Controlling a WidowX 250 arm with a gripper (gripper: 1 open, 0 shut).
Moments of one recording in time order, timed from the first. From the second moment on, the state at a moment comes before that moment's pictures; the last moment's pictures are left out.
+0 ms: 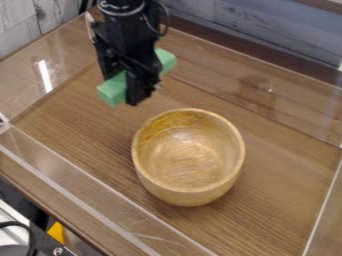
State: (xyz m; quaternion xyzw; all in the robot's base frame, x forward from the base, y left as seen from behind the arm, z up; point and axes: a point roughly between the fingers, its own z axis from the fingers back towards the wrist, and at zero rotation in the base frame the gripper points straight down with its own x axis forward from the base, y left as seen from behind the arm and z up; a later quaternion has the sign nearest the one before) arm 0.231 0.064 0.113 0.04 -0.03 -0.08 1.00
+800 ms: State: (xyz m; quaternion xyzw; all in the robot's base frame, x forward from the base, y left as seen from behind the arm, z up) arm 0.236 0.066 0.087 0.05 -0.03 0.00 1.00
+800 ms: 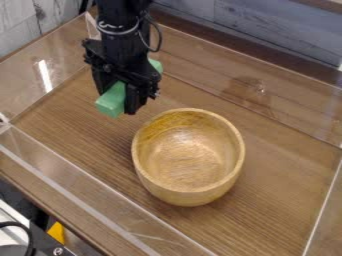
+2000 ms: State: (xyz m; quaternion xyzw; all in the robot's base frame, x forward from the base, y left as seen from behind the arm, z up) arm 0.266 0.078 0.060 0.04 -0.04 -0.11 0.99
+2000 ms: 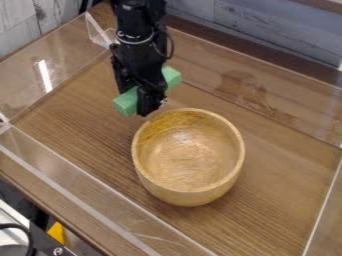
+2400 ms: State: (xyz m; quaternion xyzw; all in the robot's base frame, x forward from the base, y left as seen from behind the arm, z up) arm 0.277 0.080 0.068 0.03 -0.03 -0.13 0.99
